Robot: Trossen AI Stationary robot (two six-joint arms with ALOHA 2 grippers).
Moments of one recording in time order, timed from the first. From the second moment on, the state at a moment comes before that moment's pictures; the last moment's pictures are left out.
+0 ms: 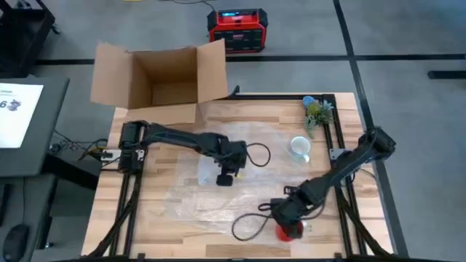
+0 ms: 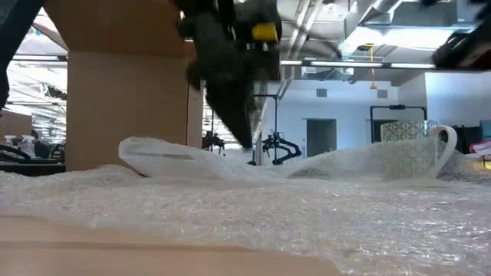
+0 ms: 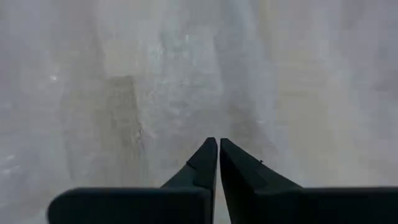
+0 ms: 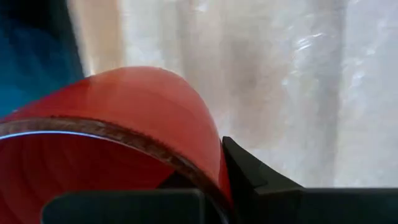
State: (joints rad) left arm 0.02 1.98 1.41 -0.61 0.11 0.14; right arm 0.57 1.70 1.19 -0.81 -0.15 0.69
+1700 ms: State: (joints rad) left arm -0.35 1.83 1.01 -0.76 -0.21 -0.77; right arm 0.27 1.72 1.37 -1.05 -0.01 0.29
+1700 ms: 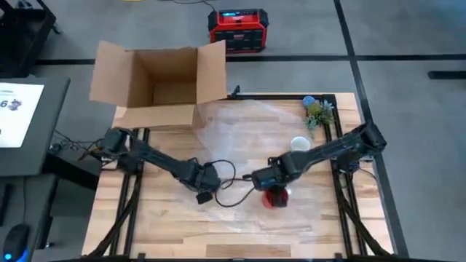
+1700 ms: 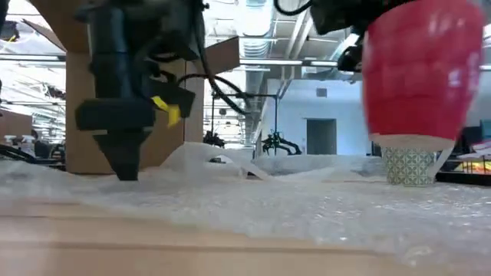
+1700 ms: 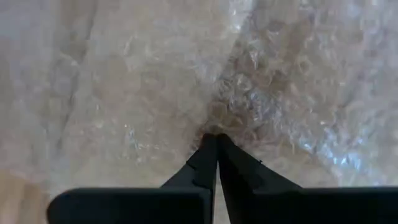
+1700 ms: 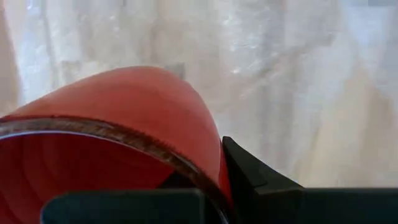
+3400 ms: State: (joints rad) left arm -0.56 1.72 0.96 -0.73 -0.33 -1.10; right arm -0.35 1.72 1.12 -0.53 0.13 0.24
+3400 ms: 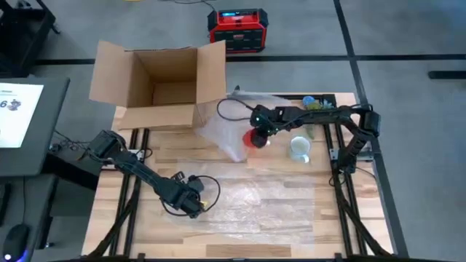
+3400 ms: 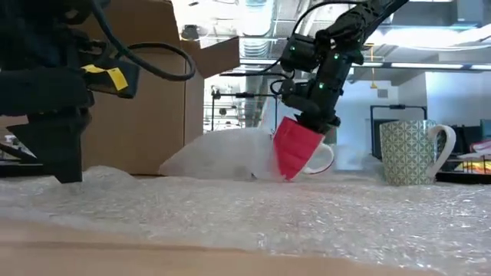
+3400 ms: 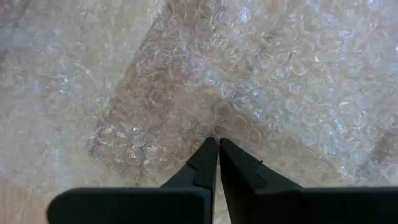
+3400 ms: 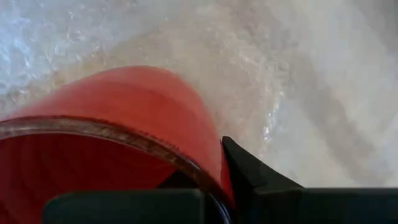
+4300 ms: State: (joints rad) left arm -0.56 1.72 0.96 -0.72 -0.41 -1.16; right arm 0.16 2.09 1.86 -1.13 -0.04 0.37
